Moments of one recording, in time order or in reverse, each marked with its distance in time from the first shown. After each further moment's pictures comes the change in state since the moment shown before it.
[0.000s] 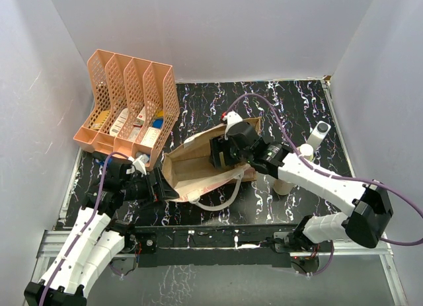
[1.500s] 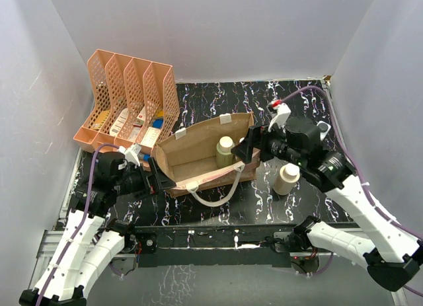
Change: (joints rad) left arm 0.000 -0.006 0.174 -0.031 -0.083 -0.017; right arm -0.183 -0.408 0.076 -0.186 -0.160 0.044
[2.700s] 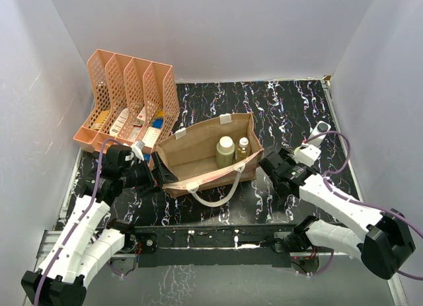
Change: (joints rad) left arm 0.000 0.136 -0.005 0.041 -0.028 -0.031; right arm 0.001 0.171 -0.463 -0.242 0.980 0.779
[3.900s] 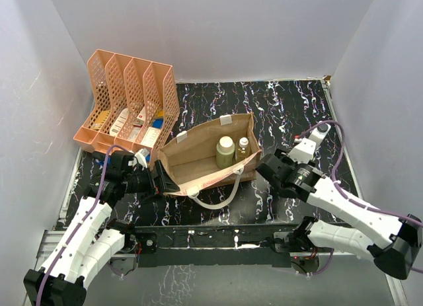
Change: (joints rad) left arm 0.000 -0.021 -0.091 -0.003 0.074 0.034; right arm 0.248 -0.123 0.177 -0.229 0.049 -0.090
